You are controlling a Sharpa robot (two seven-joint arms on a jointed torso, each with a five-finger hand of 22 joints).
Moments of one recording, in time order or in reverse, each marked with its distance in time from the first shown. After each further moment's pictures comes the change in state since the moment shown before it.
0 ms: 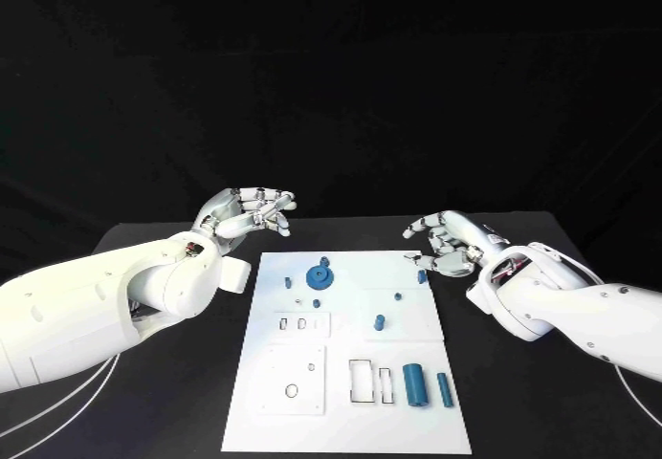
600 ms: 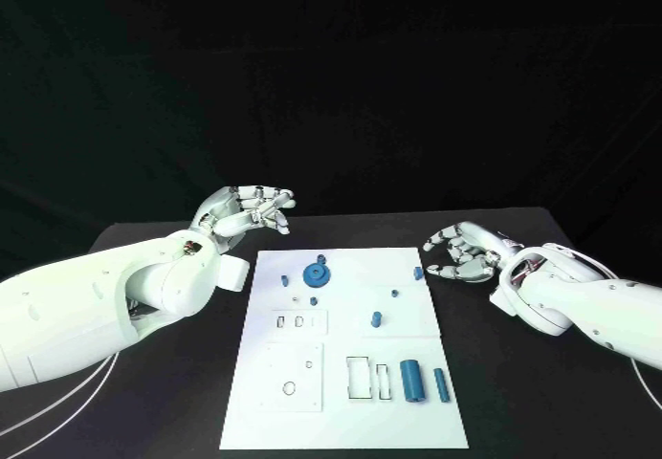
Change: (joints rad) left arm -0.001 0.004 -0.001 -0.003 0.003 0.010 0.001; left_hand 0.000 0.000 0.003 -0.003 0.000 0.000 0.000 0.000 0.000 0.000 0.000 0.000 0.000 0.000 0.000 0.000 0.000 0.000 -0.007 0.000 0.004 0.000; right arm -0.032 0.001 -0.001 -0.174 0.041 0.154 0.100; right_hand 0.033 -0.012 0.011 -0.011 -0.004 -0.015 0.008 -0.016 -0.003 -0.004 0.004 -0.005 -0.007 0.004 0.004 0.004 0.000 0.000 0.007 0.007 0.000 0.000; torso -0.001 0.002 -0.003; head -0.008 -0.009
